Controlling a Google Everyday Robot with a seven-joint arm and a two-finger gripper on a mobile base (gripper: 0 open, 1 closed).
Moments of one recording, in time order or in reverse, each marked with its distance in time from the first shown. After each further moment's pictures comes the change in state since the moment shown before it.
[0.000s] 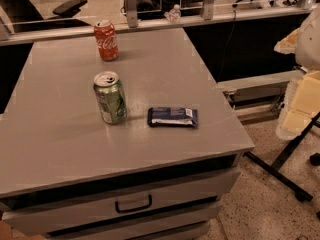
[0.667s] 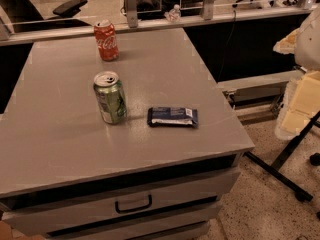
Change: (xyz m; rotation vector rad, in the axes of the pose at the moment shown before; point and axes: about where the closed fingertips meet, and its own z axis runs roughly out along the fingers) arm -0.002 0.000 0.001 0.001 -0.012 -0.001
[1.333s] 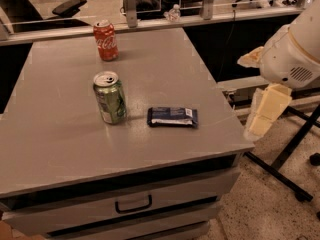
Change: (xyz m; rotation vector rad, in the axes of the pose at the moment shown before) arm -0.035 -0.007 0.061 -0.087 -0.182 -0.090
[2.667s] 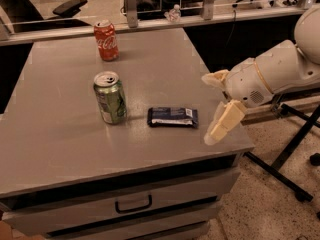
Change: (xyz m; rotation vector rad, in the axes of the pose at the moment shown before) arm -0.042 -0.011 0.088 -0.106 -0.398 0.019
